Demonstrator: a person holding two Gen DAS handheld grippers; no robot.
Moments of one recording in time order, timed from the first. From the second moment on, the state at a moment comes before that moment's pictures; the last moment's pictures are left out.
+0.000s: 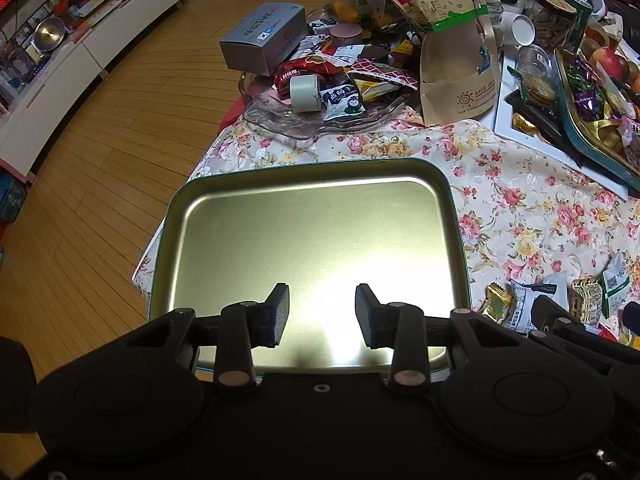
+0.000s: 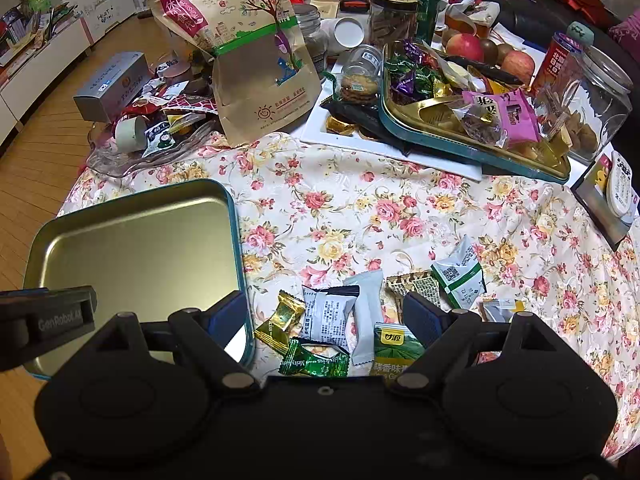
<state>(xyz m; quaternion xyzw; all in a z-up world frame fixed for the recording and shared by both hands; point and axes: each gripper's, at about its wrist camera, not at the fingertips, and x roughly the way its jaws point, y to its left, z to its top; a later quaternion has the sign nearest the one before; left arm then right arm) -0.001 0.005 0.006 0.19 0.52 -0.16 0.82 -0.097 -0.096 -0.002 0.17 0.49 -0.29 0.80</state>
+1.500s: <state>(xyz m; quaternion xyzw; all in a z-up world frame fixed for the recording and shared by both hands) -0.018 -0.010 0.018 0.18 0.49 -0.20 0.83 -0.127 -0.145 0.000 0.24 0.45 -0.33 0.80</state>
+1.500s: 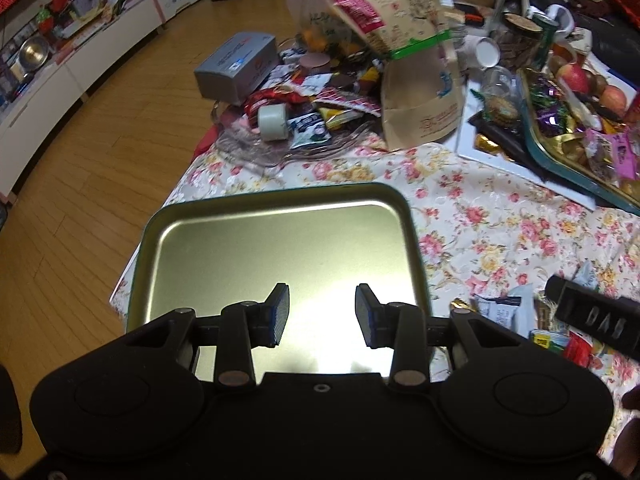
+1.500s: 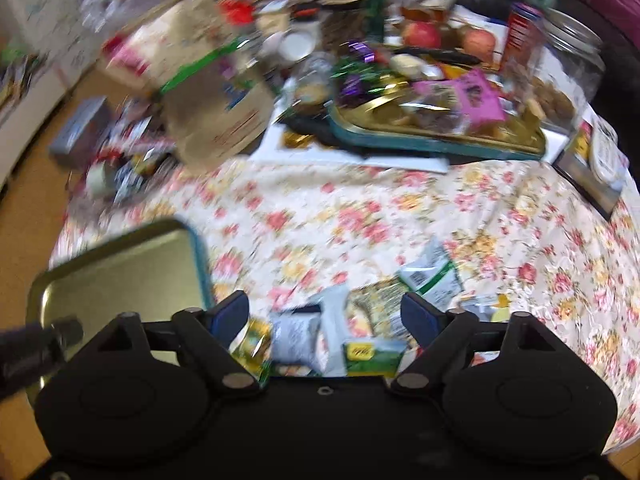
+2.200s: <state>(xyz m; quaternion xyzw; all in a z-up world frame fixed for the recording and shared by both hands) -0.064 -0.089 -0.002 0.20 0.54 -0.30 0.76 -0.211 -0.225 -0.040 0.27 0.48 -0.38 0.74</state>
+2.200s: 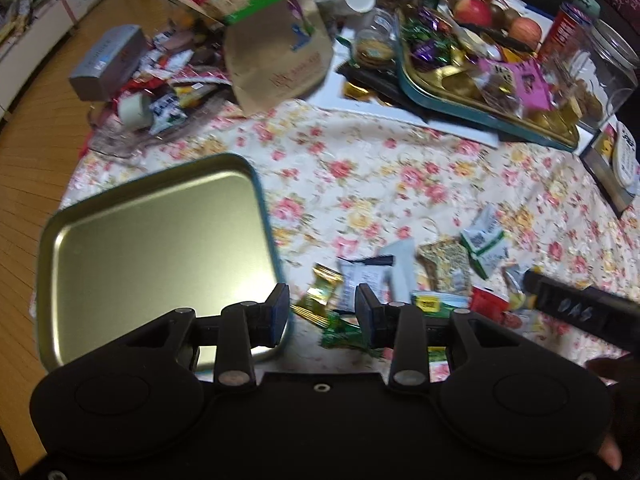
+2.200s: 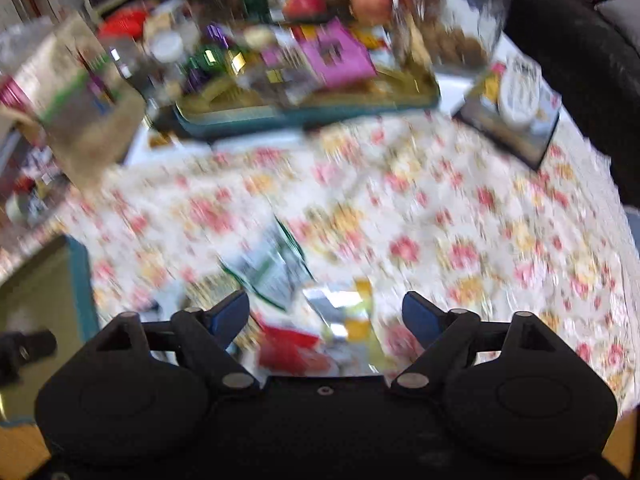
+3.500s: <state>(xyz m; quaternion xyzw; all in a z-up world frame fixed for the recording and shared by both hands) -0.105 -0.146 -0.061 0.22 0.60 -0.36 0.68 -0.248 -0.251 -0.066 0.37 0.54 -0.34 0.68</state>
